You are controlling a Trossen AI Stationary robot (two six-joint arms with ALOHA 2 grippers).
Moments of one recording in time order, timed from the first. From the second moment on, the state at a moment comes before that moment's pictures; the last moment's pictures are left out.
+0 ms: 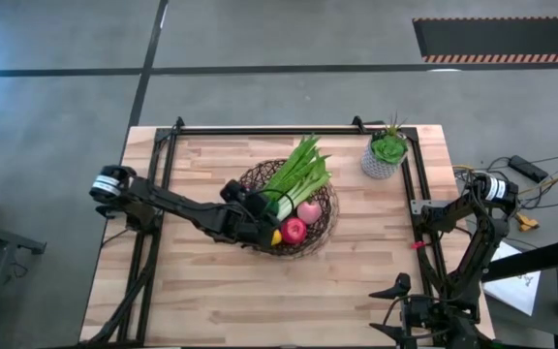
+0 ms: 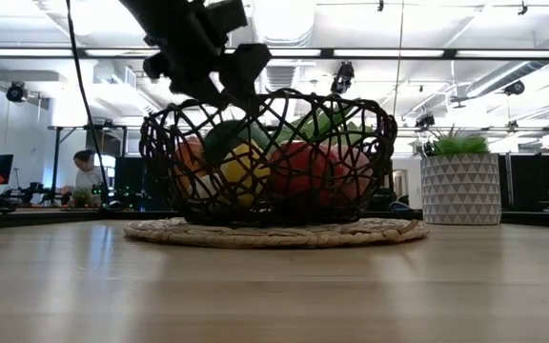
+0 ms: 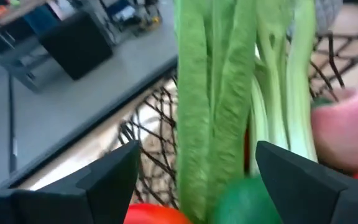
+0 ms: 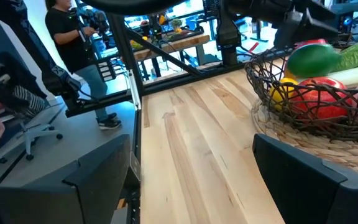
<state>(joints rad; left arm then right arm) -0.25 1.66 1.17 -0.52 -1.05 -0.70 1.31 1.71 0.83 0.16 1.35 0.88</state>
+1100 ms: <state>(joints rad) -0.31 1.76 1.15 -0.59 -1.11 -0.70 1.31 1.71 0.83 0.15 1.35 0.89</state>
